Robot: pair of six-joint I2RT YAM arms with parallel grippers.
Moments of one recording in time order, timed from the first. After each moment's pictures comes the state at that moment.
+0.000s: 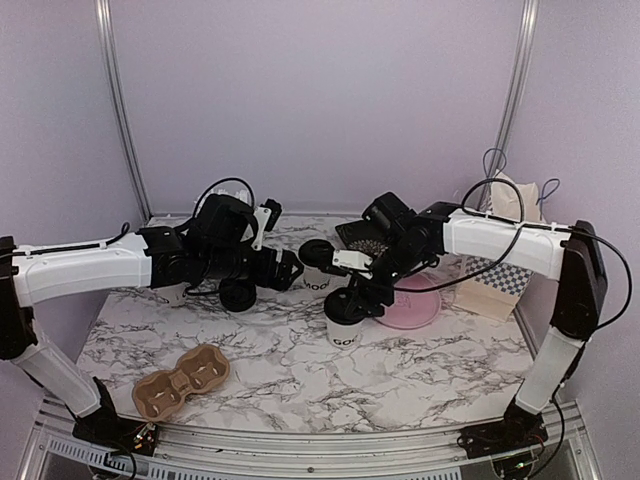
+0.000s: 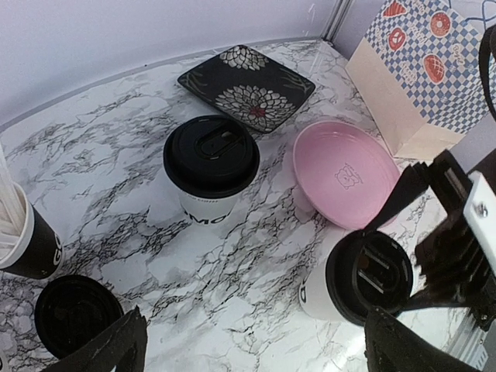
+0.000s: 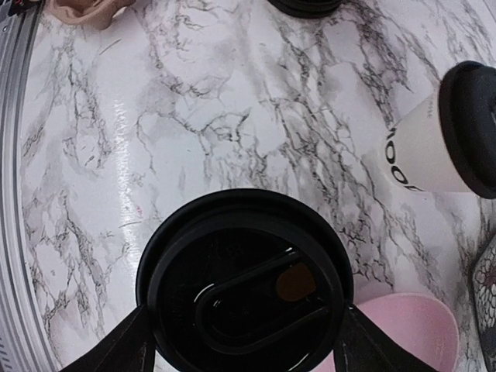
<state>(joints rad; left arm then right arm) -0.88 1.51 1.16 -0.26 -0.11 -0.34 0.74 1.74 1.41 -0.80 -0.36 -0.61</state>
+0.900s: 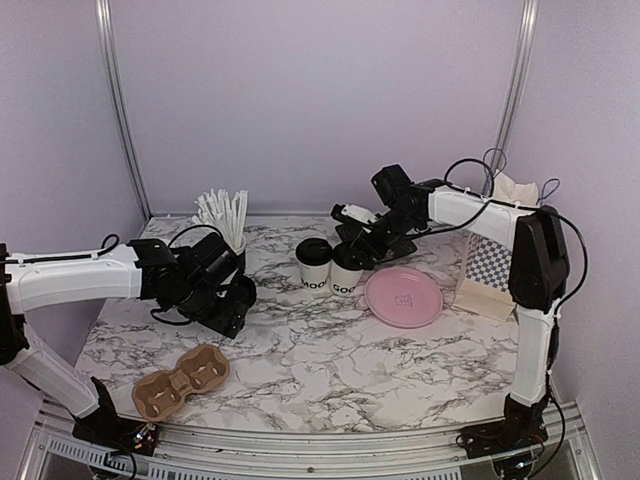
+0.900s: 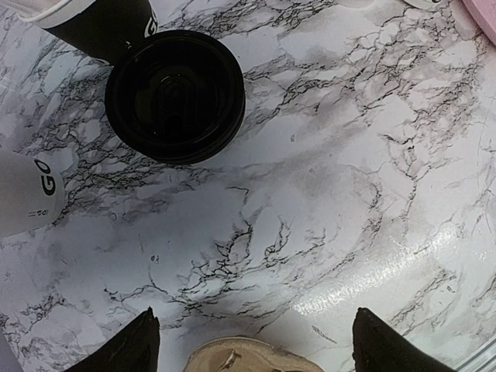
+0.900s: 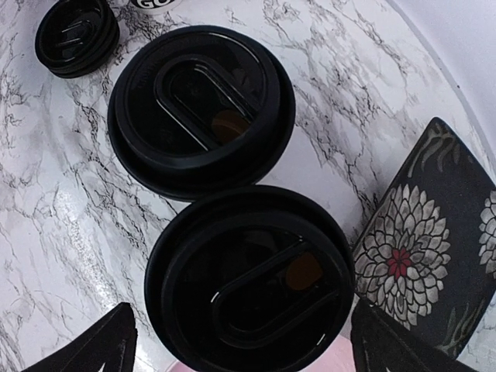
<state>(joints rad) -0.87 1.44 1.04 -0.77 -0.24 -0.40 0.52 2.03 1.76 -0.74 -0.31 -0.48</state>
